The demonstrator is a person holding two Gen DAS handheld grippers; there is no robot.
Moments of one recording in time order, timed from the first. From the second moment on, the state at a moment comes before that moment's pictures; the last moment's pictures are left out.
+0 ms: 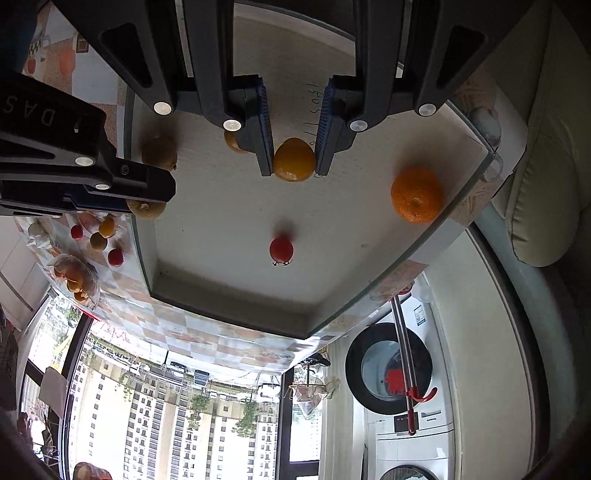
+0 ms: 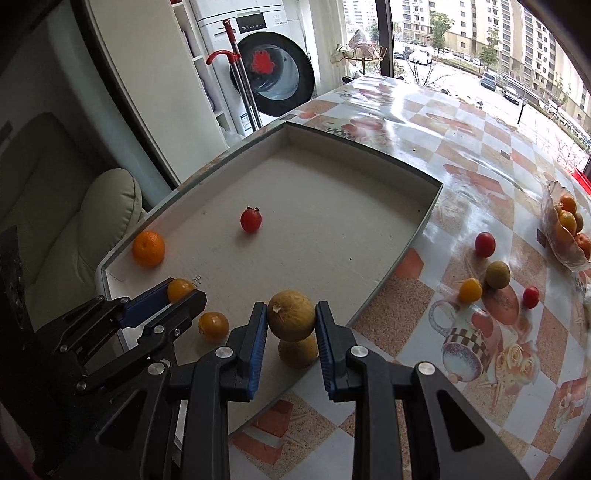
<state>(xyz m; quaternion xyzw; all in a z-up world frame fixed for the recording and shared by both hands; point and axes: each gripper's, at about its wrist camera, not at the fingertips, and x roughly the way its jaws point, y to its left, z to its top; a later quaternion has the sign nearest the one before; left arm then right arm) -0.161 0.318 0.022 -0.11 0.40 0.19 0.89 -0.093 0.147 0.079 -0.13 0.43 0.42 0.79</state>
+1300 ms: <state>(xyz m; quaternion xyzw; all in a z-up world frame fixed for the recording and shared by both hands) -0.085 0.164 0.007 0.02 0.44 0.09 0.89 -0.018 -0.104 0.023 -0.02 0.46 0.15 0.88</state>
